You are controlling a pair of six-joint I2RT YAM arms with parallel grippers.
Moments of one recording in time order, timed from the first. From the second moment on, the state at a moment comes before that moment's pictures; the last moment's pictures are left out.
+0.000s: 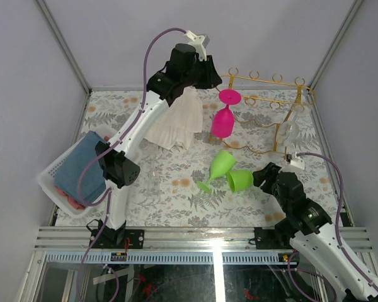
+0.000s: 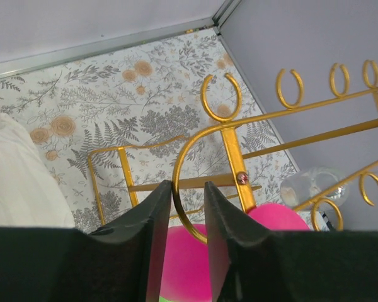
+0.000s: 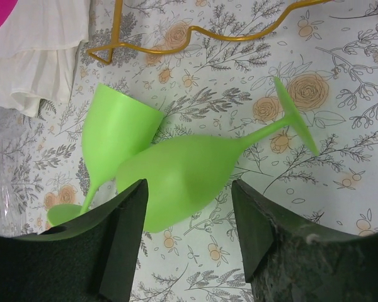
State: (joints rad) left arm -0.54 2.09 2.35 -0.61 0.22 -0.45; right arm 0.55 0.37 0.40 -0.55 0.36 0.74
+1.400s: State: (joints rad) left arm -0.48 1.23 1.47 -0.49 0.03 -0.31; right arm 0.84 0.85 0.50 -0.17 -0.10 0.04
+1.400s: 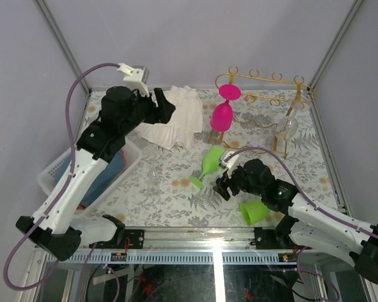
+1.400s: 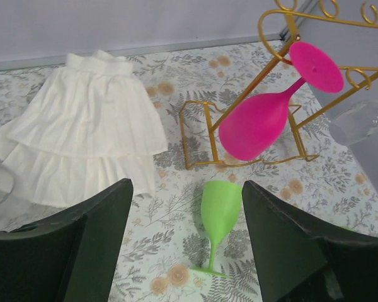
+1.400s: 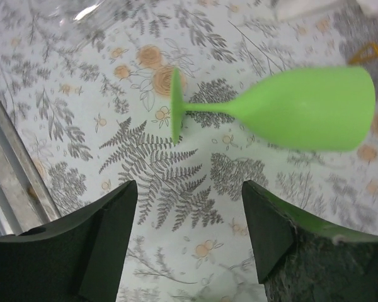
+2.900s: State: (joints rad) left arm -0.46 0.96 1.16 -0.54 -0.04 -0.31; right arm 0.74 1.81 1.18 -0.69 -0.49 -1.35
